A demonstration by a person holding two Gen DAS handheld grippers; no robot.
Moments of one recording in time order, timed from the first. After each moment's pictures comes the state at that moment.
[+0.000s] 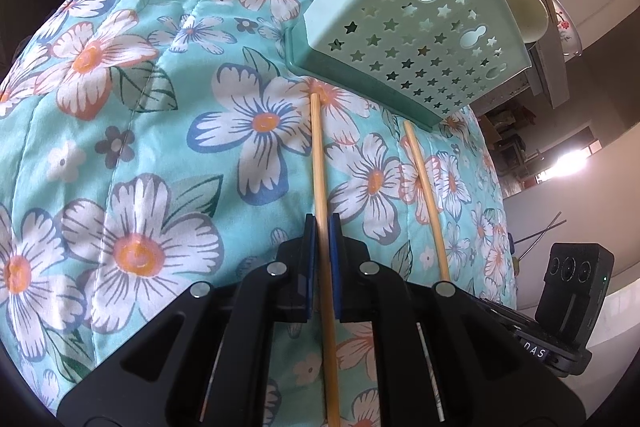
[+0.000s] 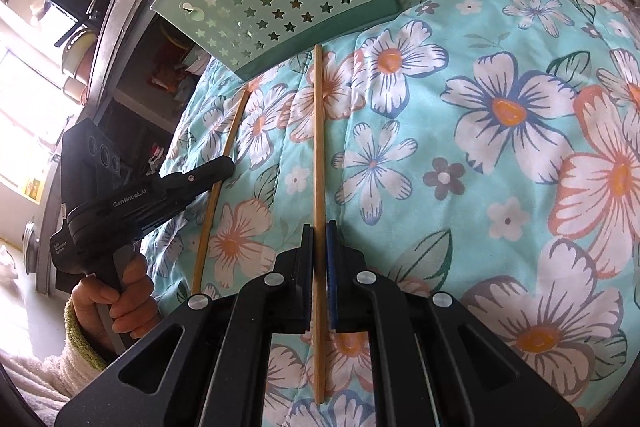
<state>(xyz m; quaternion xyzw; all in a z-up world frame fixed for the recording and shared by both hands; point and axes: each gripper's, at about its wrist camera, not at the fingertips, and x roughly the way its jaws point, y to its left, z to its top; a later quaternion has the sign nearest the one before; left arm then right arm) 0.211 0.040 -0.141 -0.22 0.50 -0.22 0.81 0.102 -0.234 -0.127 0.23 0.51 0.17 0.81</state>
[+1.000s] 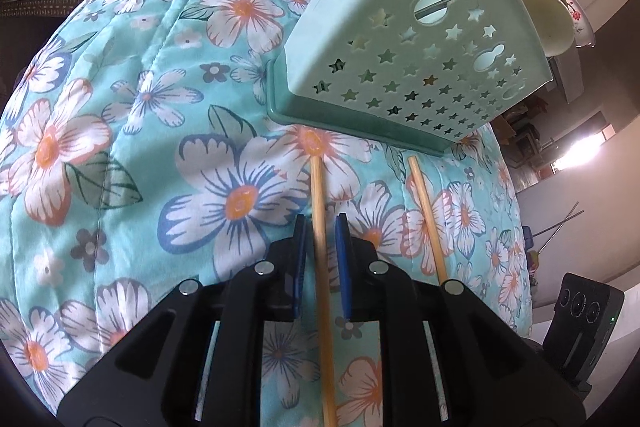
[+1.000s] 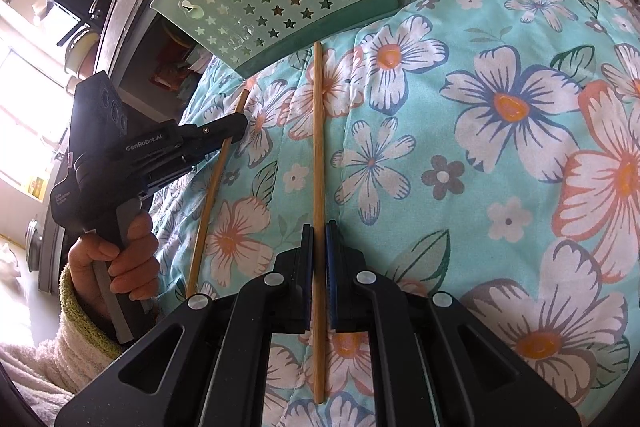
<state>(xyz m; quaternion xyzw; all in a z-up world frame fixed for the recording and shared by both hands) 0.247 0.024 -0.133 -0.18 0.49 -0.20 0.83 0.103 -0.235 -0.130 0.23 0.51 0.17 0.81</state>
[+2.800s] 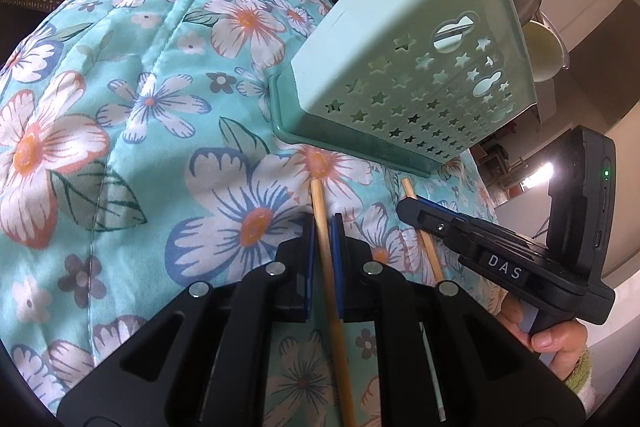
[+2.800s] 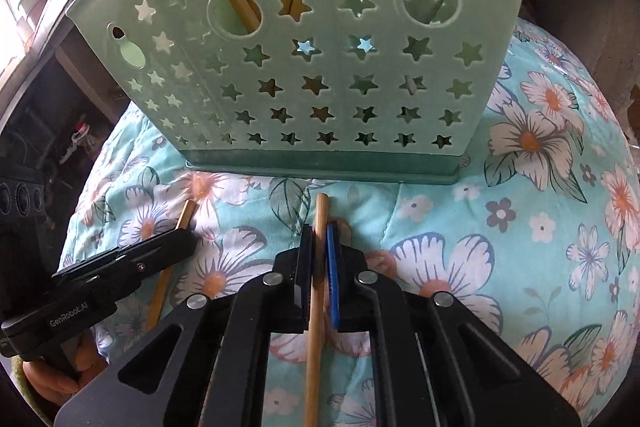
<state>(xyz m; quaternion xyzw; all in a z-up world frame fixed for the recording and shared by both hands) 0.249 0.054 -0.147 -0.23 0.45 -0.24 0.83 0.266 -0.153 -0.114 0.05 0.50 0.09 0.86</state>
